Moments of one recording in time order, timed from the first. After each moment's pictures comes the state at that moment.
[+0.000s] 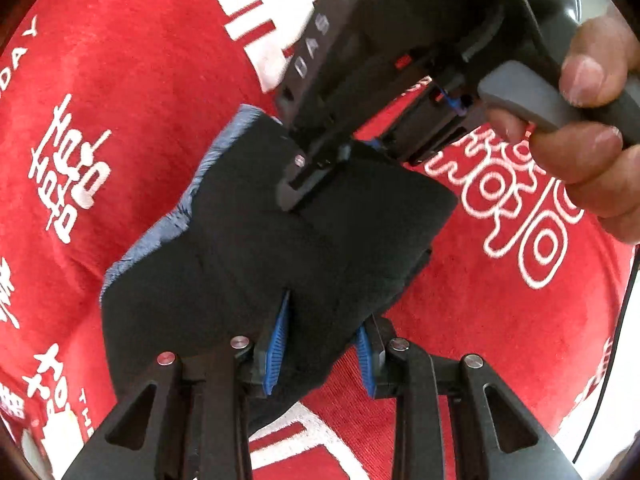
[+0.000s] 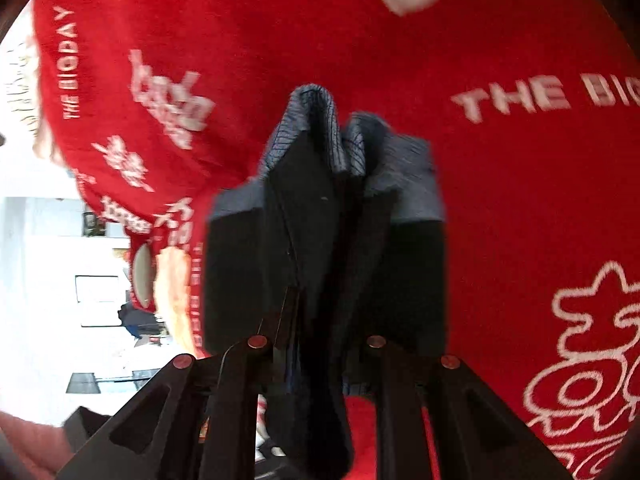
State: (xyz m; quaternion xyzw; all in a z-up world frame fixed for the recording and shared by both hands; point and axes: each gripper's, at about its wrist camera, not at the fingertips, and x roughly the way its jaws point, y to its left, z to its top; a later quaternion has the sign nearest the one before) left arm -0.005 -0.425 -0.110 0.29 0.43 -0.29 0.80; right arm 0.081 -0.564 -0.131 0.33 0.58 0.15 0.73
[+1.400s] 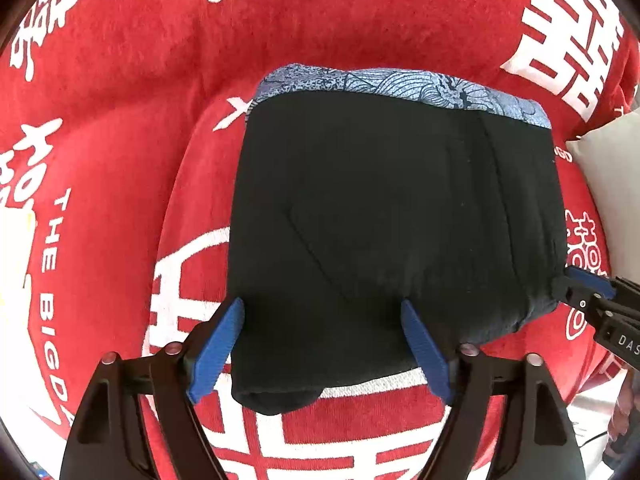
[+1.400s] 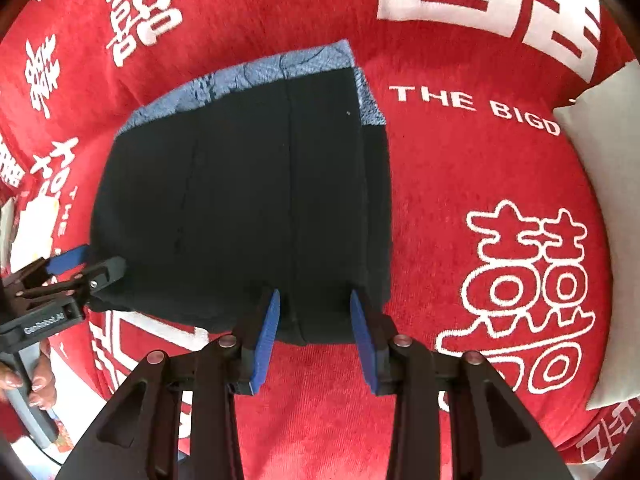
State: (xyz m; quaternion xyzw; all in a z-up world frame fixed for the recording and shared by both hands) left arm 0.071 -0.250 -0.131 0.04 0.61 -0.14 0.78; right arm 0.021 -0.485 -0.113 0.08 0.61 -0.03 0.78
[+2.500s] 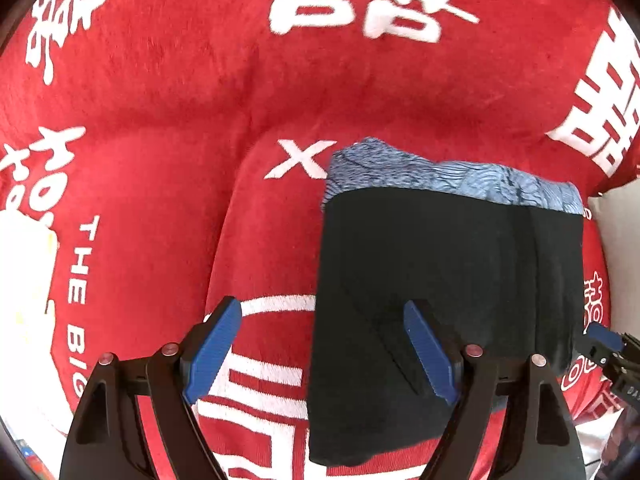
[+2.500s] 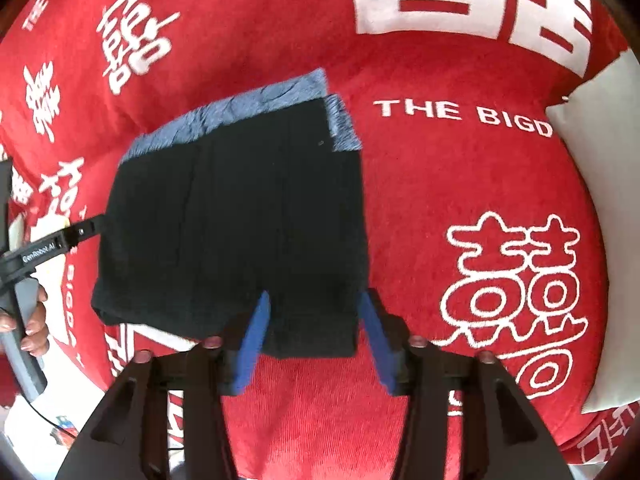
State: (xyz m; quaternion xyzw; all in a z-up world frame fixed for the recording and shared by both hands) left arm 0.138 -0.215 -0.117 0.00 0.61 -0.11 0.79; right arm 0.030 -0.515 -0.091 0.13 0.61 -0.03 0.78
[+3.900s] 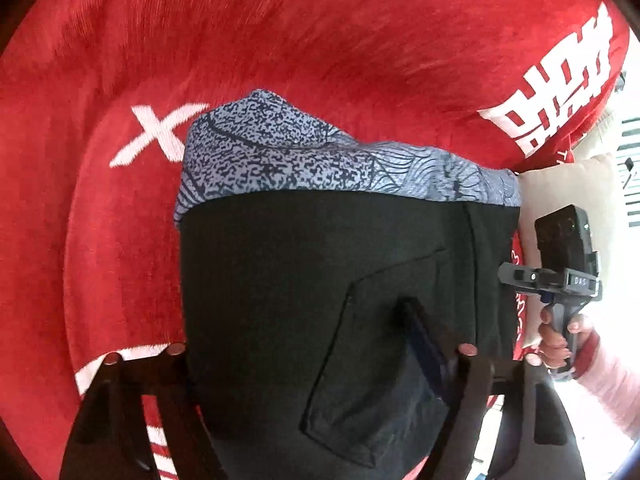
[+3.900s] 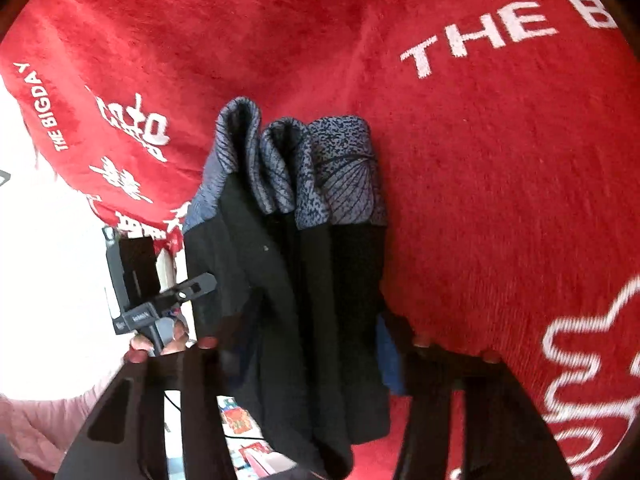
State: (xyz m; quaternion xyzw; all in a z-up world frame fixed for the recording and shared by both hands) left arm 0.173 -0.251 -0.168 -0.10 0.64 -0.30 0.70; right arm 0.086 -0.597 -0.175 0.41 0.59 0.17 0.68
